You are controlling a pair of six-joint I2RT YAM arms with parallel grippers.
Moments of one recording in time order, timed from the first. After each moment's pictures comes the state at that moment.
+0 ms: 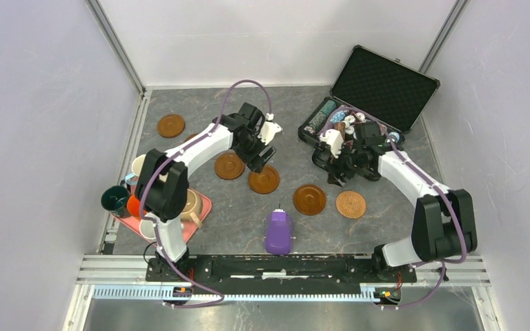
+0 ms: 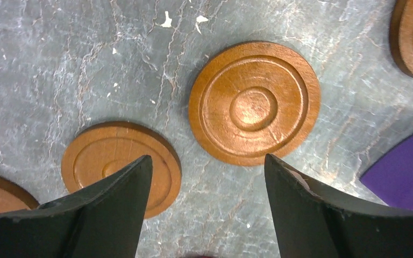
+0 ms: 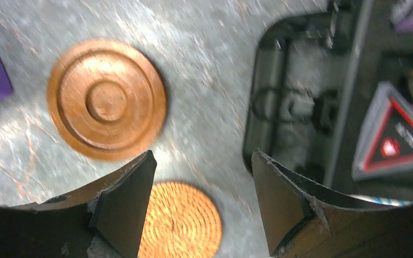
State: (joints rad) left arm -0.55 1.88 1.46 -0.76 0.17 0.35; right arm 0.23 1.47 0.94 -0.53 -0.52 -0.66
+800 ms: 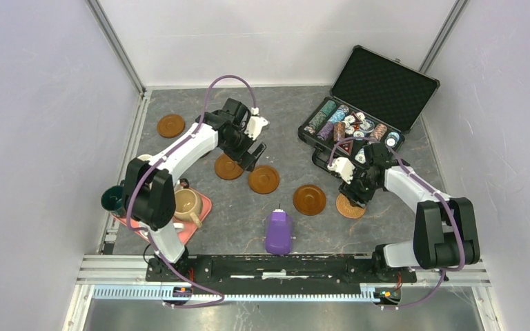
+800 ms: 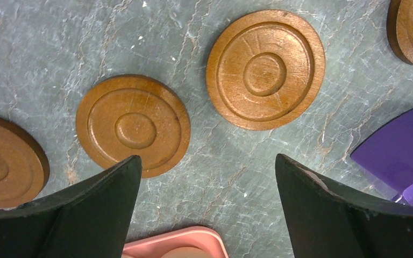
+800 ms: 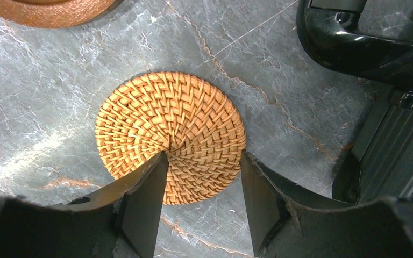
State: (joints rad) left arm -0.48 1.76 1.43 -0.83 0.19 0.31; right arm 0.10 1.39 0.72 -0.65 -0.32 -0.92
